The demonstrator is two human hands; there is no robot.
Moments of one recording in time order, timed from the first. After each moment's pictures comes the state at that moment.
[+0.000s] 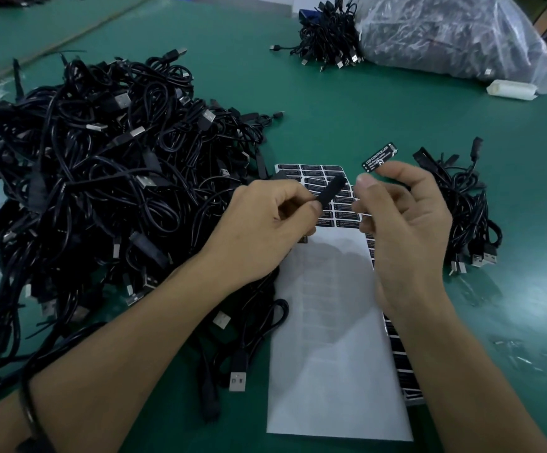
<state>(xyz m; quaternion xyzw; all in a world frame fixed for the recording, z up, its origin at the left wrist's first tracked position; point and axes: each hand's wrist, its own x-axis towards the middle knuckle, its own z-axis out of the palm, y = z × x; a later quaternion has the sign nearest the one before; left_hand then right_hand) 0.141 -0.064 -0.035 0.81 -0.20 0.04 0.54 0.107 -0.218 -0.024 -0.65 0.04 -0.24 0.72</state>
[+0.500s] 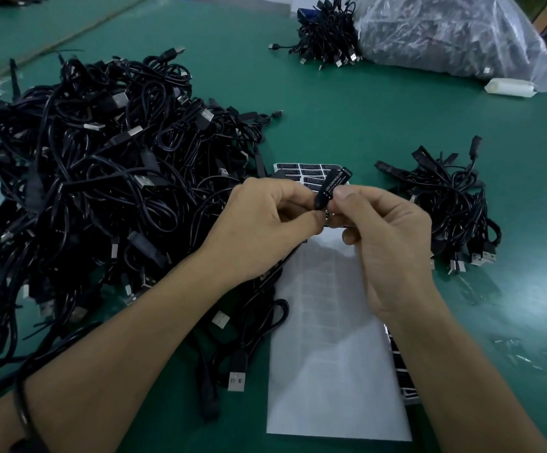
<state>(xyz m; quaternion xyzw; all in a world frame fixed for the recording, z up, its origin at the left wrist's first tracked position) 0.141 -0.063 -0.034 0.77 -0.21 -0.01 0.60 0.107 -0.213 -0.029 -0.68 0.04 -0.16 0.72</state>
